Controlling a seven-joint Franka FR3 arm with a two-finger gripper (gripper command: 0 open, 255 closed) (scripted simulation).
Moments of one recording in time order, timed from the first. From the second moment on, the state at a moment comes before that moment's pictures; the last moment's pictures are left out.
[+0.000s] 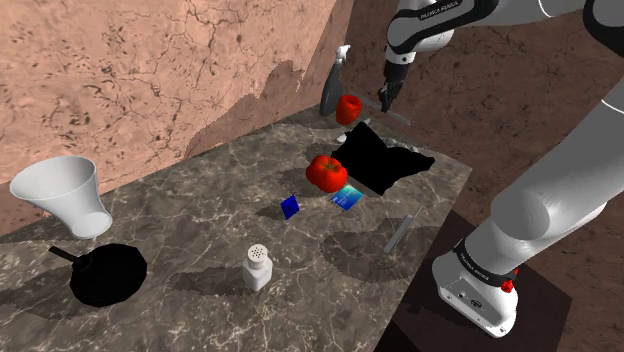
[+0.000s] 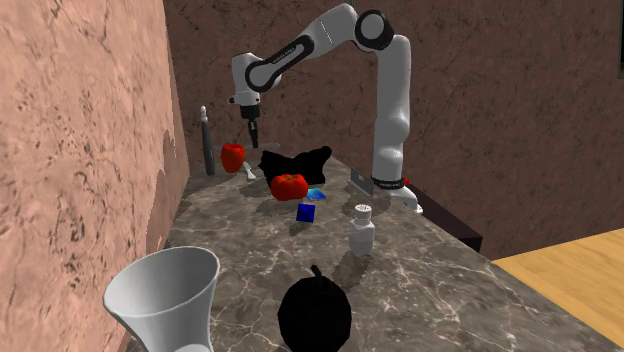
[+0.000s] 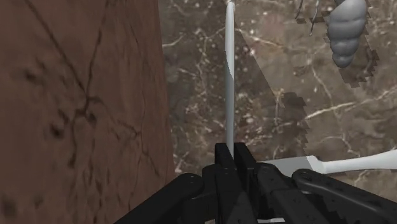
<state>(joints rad) -0.29 0.04 0.00 -2.08 -0.10 2.07 -0.36</state>
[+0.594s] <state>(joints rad) -0.29 0.08 0.01 -2.10 -0.10 2.10 -0.36</state>
